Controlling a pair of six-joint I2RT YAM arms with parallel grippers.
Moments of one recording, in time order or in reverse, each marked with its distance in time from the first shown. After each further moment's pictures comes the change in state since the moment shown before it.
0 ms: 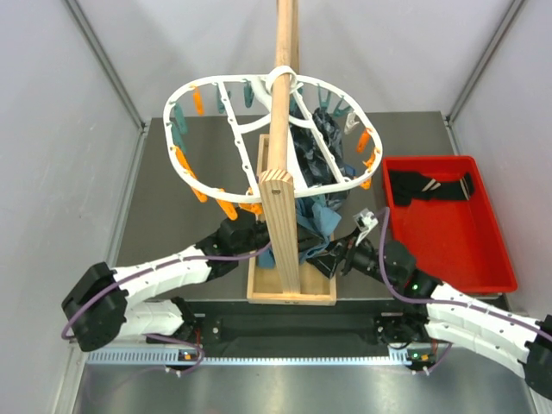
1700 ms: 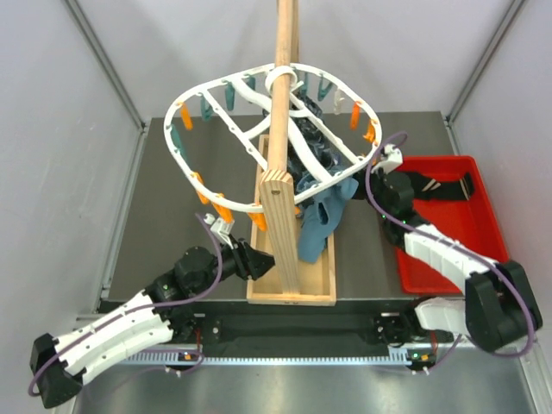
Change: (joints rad) left arm -0.014 -0.689 -0.315 -0.424 -0.307 0.068; right arm -0.483 0.523 0.394 0.121 0.055 -0.009
